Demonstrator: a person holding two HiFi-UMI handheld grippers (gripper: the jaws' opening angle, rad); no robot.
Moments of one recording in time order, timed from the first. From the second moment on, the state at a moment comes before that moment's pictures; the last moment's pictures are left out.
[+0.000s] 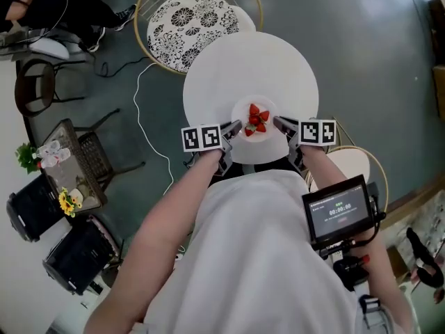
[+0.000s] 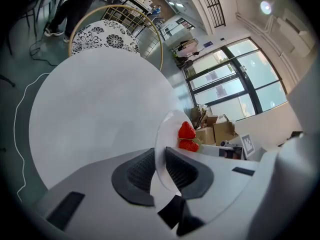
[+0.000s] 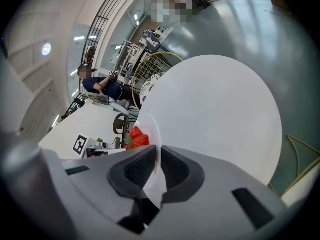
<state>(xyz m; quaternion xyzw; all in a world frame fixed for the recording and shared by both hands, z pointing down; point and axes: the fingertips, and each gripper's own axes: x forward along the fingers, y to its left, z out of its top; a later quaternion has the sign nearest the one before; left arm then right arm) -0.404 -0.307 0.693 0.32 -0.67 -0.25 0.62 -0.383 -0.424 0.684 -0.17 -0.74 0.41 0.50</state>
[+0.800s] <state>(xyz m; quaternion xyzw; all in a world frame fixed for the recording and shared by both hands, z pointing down) -0.478 -0.302 0.755 0.25 -0.70 -0.22 0.63 -0.468 -0.421 0.747 -0.18 -0.75 0.34 0.54</state>
